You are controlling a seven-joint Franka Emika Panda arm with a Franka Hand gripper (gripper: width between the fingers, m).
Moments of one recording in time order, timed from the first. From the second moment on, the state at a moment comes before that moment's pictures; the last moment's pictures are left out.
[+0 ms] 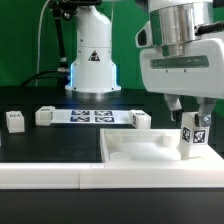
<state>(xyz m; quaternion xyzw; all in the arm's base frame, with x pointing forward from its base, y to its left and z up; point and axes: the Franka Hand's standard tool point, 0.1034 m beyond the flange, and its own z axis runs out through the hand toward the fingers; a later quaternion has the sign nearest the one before) 0.620 0.111 0.082 -0.83 0.55 0.00 0.10</state>
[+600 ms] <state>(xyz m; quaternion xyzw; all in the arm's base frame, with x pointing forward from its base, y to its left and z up) 0.618 0.115 0.081 -0.95 0.29 0.00 0.08</state>
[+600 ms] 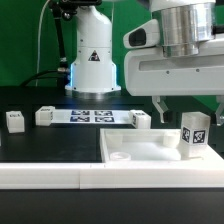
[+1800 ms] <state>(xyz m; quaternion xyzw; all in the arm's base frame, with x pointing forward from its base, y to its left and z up) 0.622 0.112 0.072 -1.00 -0.06 0.02 0.03</state>
